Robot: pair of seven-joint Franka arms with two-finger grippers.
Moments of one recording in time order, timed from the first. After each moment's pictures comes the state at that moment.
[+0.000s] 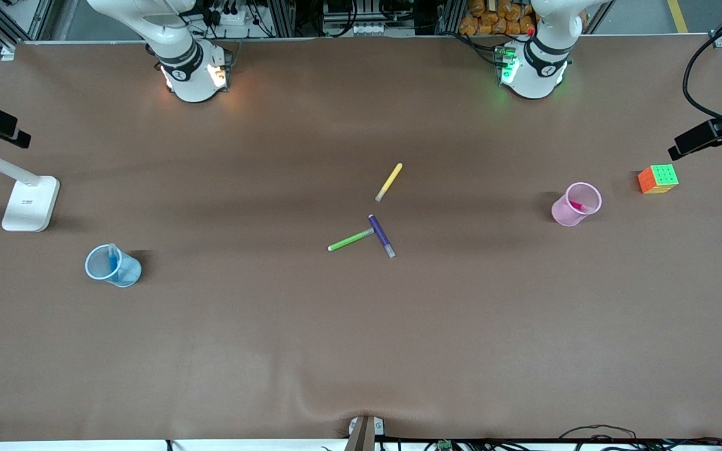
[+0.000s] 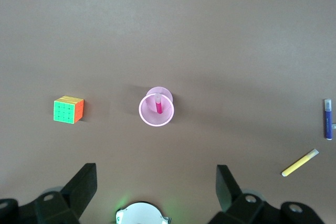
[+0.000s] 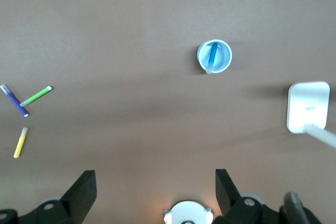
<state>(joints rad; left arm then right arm) 0.33 -0.01 -0.31 -1.53 0.02 1.45 -0.21 0.04 0.18 -0.09 -1.11 0.08 1.18 0.03</state>
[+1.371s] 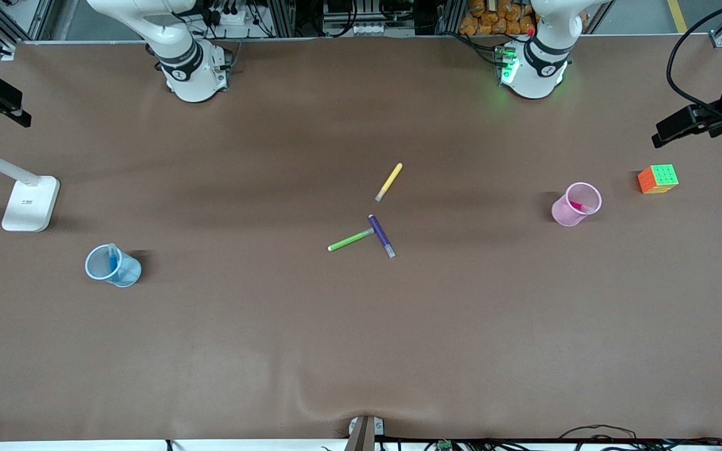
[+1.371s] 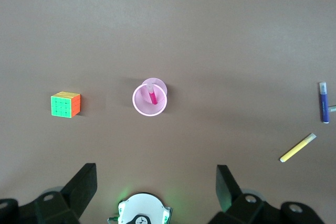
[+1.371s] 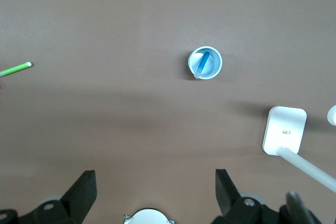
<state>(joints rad) 0.33 -0.03 -0.36 -1.52 0.02 1.40 -0.22 0.05 -0.05 -0.09 -1.43 0.00 1.34 -0.15</state>
